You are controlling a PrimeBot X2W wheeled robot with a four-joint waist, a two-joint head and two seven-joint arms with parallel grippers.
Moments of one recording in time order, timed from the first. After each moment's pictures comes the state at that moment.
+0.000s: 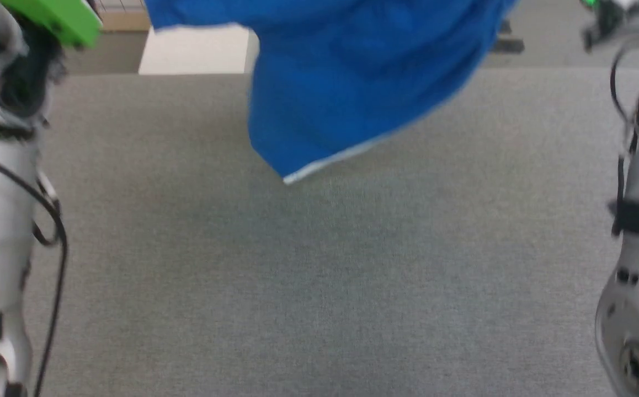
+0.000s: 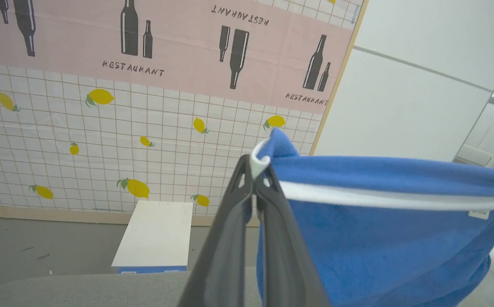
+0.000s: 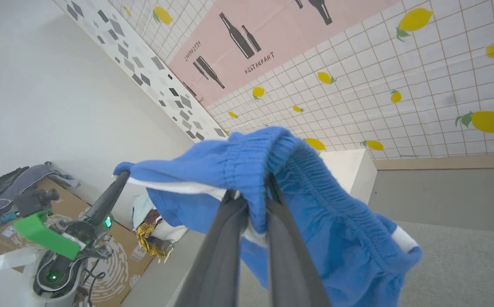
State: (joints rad) left arm -0.96 0.43 -0.21 0.22 -0.75 0.07 0.32; right arm -1.08 -0.04 -0.21 0.37 0.83 0.13 0.82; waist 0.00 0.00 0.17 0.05
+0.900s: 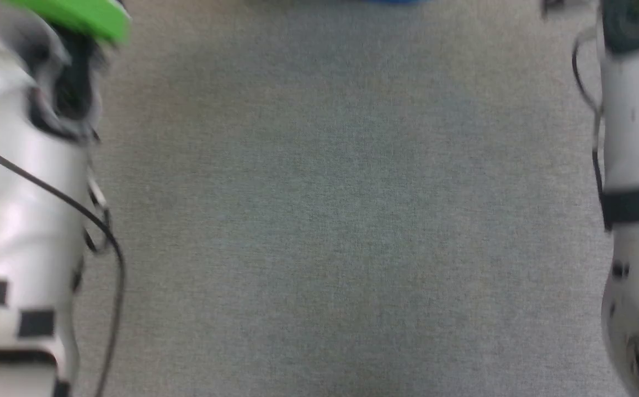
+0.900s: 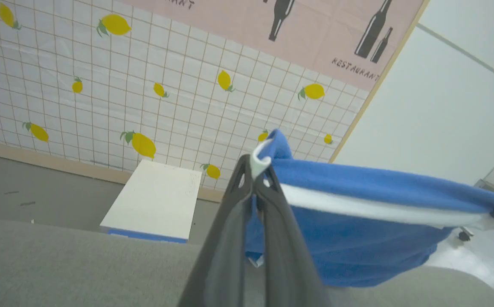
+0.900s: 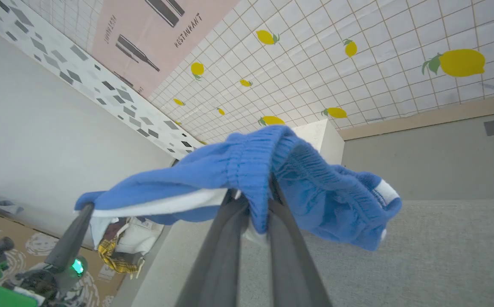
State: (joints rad) left arm -1.00 0.32 -0.19 0.41 -0.77 -0.04 0.00; right arm -1.19 -0.07 -0.06 0.63 0.76 0.13 0.47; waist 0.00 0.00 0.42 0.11
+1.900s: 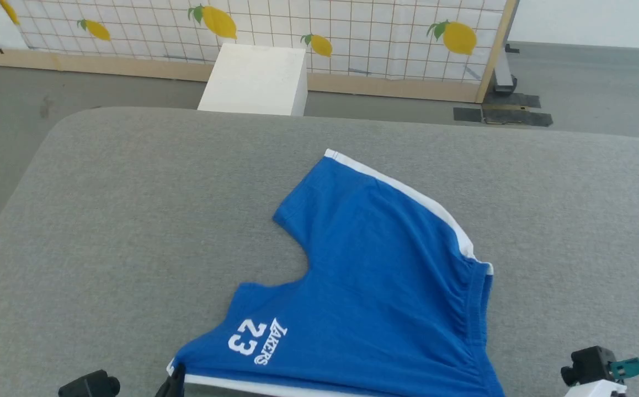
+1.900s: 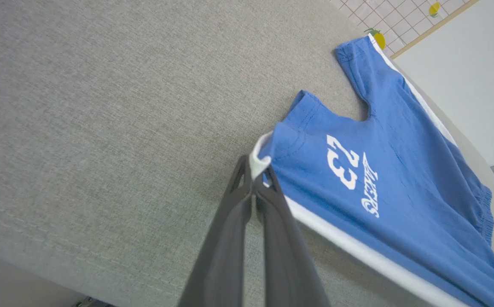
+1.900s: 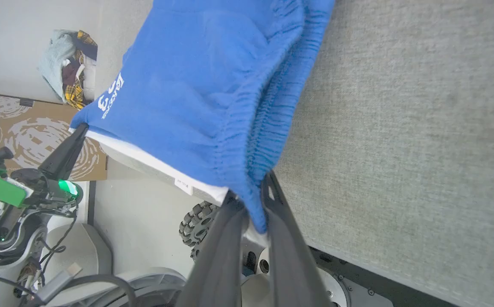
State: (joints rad) left arm 0.27 0.28 -0.22 -0.12 -0.84 0.30 0.08; right arm 0.30 -0.08 -0.09 -0.17 0.79 0.13 0.89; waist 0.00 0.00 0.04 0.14
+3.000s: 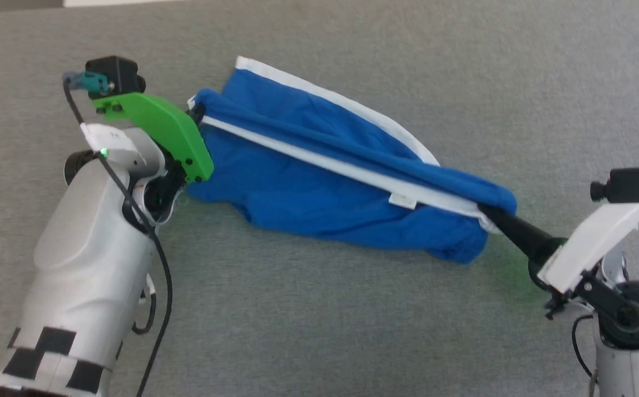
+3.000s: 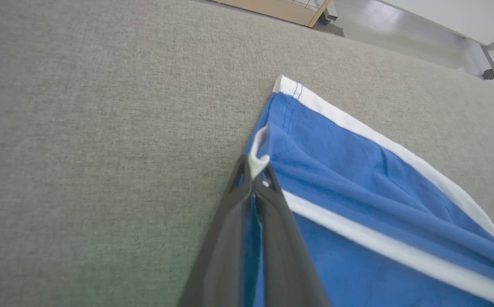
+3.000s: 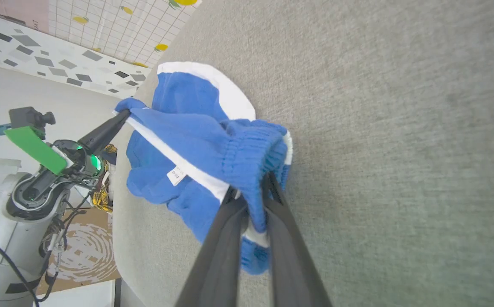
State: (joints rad) left arm -0.79 0.29 -0.37 0.54 -0.77 0.11 0.35; right arm -0.25 -0.05 -0.16 -0.01 0.86 0.13 0.80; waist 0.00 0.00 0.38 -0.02
